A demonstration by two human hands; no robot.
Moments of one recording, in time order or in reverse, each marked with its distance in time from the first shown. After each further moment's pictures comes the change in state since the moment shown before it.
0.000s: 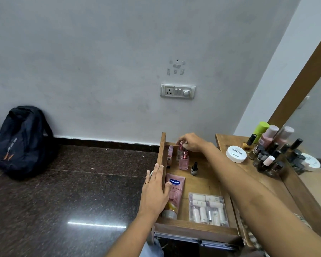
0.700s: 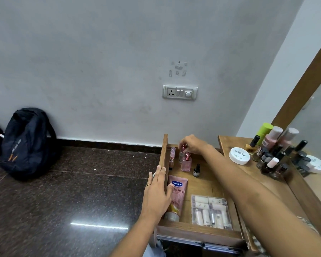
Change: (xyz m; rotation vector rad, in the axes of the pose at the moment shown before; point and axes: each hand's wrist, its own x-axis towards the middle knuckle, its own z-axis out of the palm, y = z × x) left_hand 0.000 0.002 -0.002 -0.002 -0.002 0.000; right_hand 0.009 -0.001 0.005 -0.135 -0.018 -0.045
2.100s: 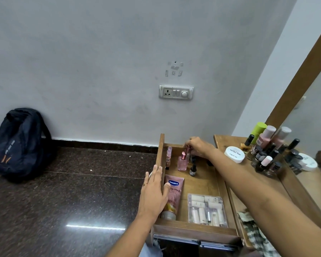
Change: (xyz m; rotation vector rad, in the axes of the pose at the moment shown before) left_hand -0.001 0.000 0.002 -0.016 0.007 -0.002; right_hand -0.031 0.026 0.002 -0.174 0.080 0.003
